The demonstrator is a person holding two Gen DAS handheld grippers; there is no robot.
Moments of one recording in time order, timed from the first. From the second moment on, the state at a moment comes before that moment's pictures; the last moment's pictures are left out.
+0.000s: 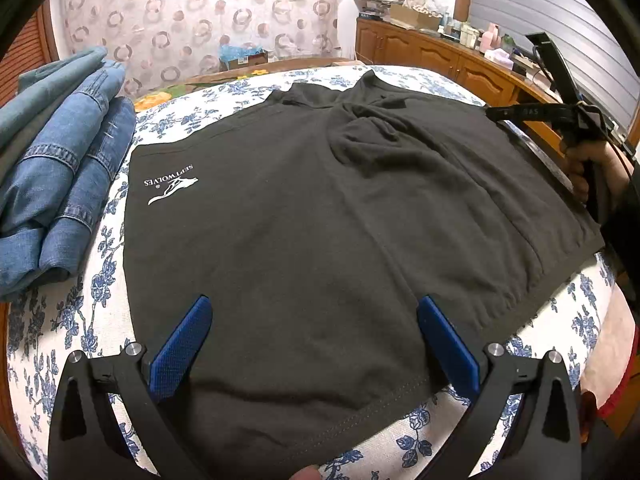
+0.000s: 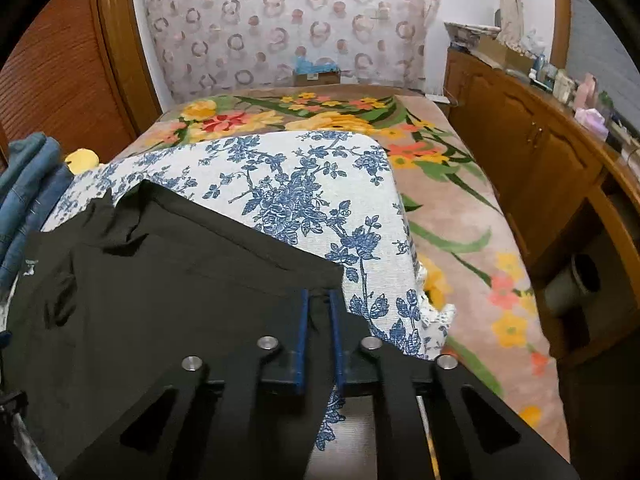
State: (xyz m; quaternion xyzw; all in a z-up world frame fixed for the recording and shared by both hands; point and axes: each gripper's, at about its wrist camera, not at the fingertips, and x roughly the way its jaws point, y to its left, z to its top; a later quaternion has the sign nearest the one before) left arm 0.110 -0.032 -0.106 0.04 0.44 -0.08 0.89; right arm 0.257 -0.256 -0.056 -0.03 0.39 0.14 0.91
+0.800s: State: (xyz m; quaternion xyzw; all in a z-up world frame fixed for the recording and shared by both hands) left arm 0.110 -0.032 -0.106 0.03 0.44 -0.08 0.89; right arm 0.185 -0.232 -0.029 -0.03 0.35 0.19 0.92
